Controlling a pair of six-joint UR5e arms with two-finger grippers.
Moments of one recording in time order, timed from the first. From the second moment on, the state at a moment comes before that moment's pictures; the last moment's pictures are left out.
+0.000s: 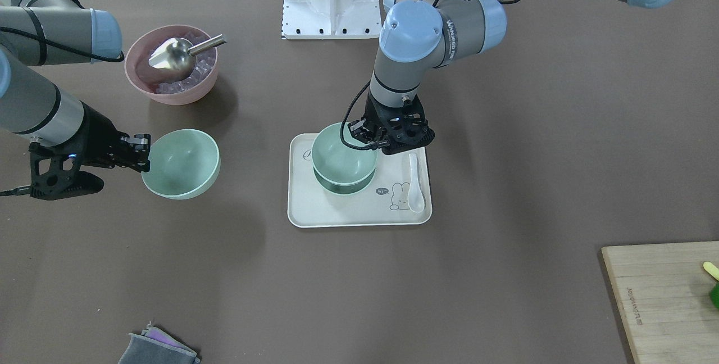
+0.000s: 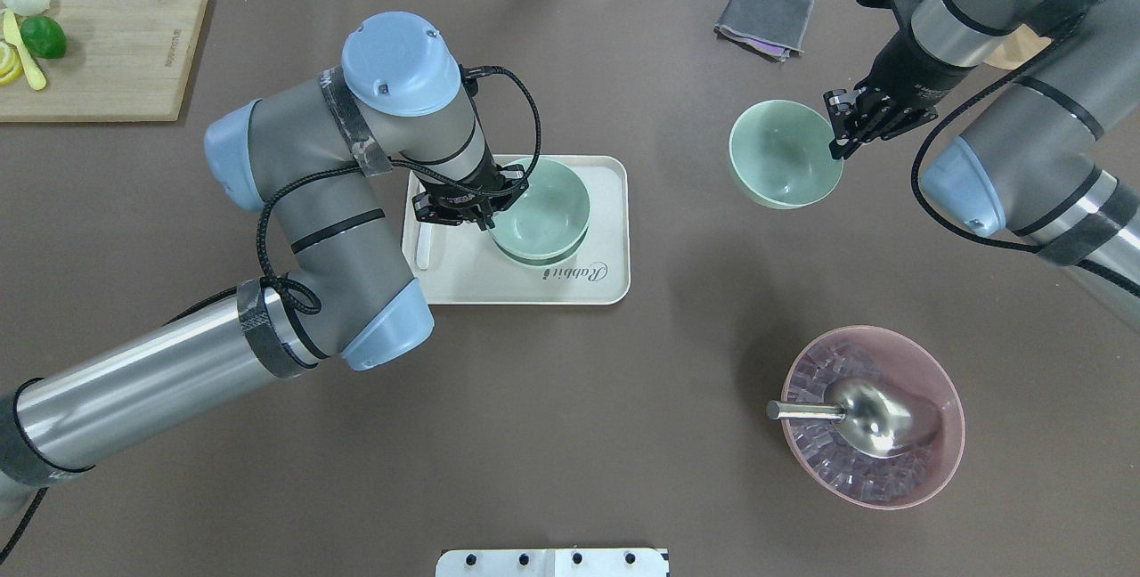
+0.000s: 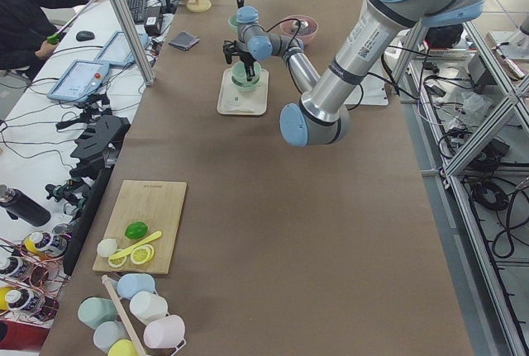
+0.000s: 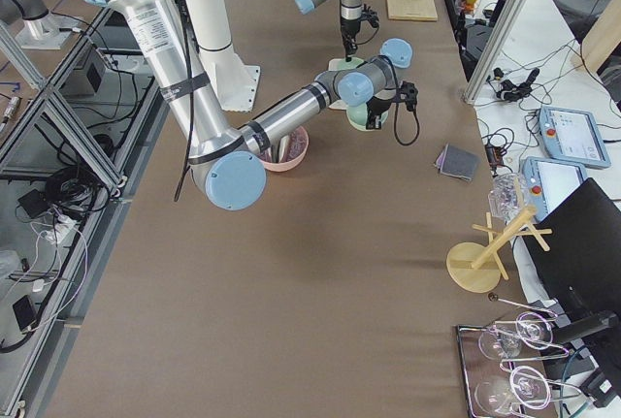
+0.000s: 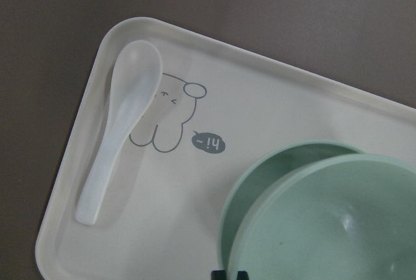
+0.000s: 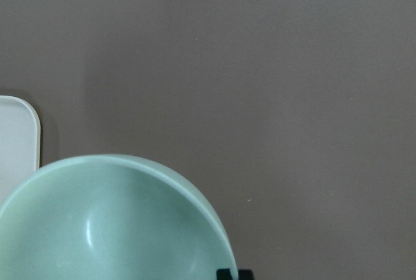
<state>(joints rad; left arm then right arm) -0.64 -2.35 -1.56 -1.61 -2.00 -1.42 1.01 -1.13 1.69 -1.58 2.36 0.69</state>
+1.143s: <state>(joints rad) -0.64 -2.35 -1.50 -1.68 -2.00 -1.41 1.01 -1.13 1.69 -1.58 2.36 0.69</state>
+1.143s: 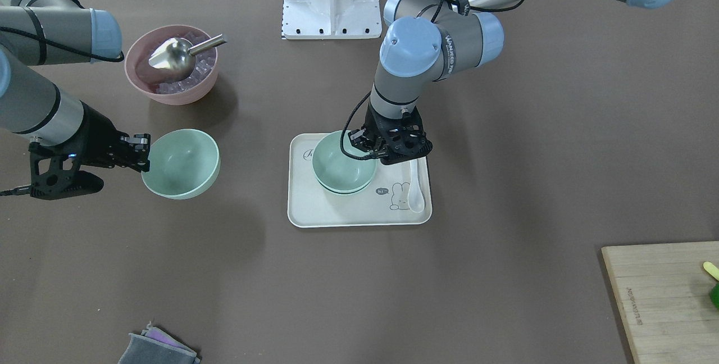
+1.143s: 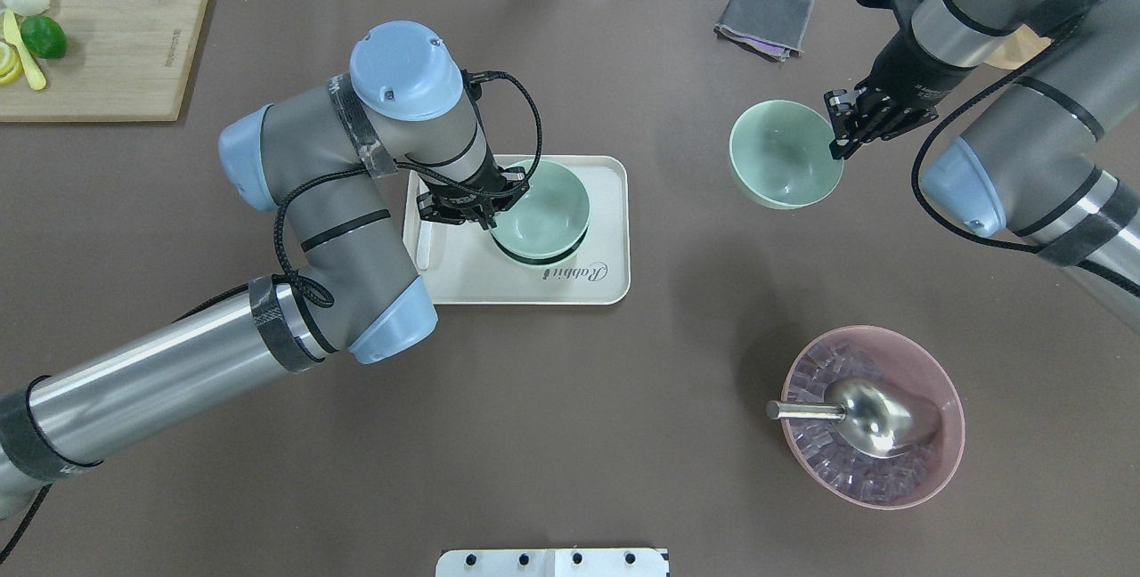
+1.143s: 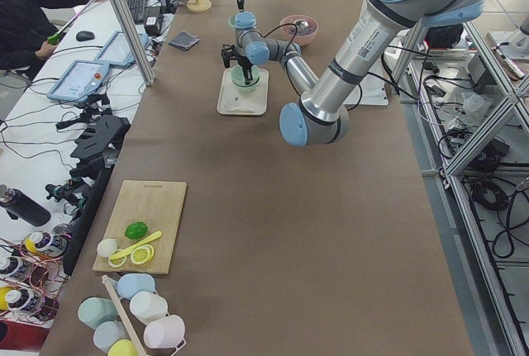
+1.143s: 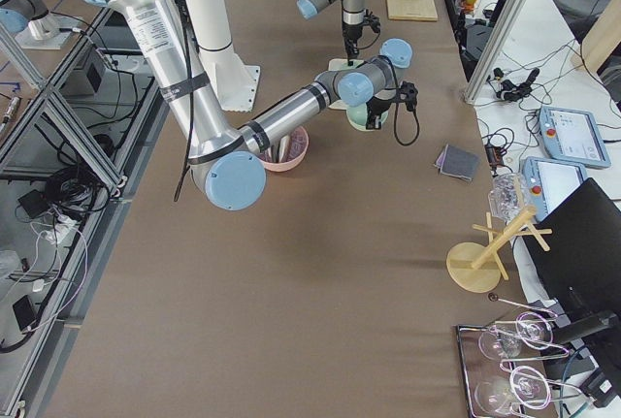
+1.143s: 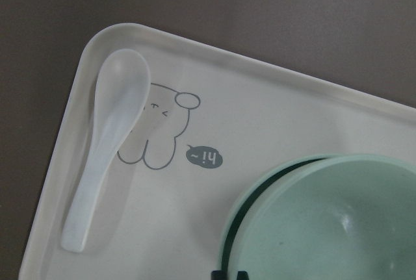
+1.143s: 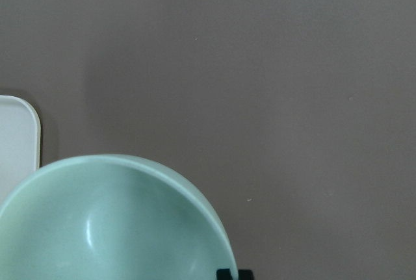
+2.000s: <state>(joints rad) -0.63 -2.35 -1.48 -1.70 -2.00 -1.41 1.01 -1.13 1.69 -1.58 2.36 0.69</state>
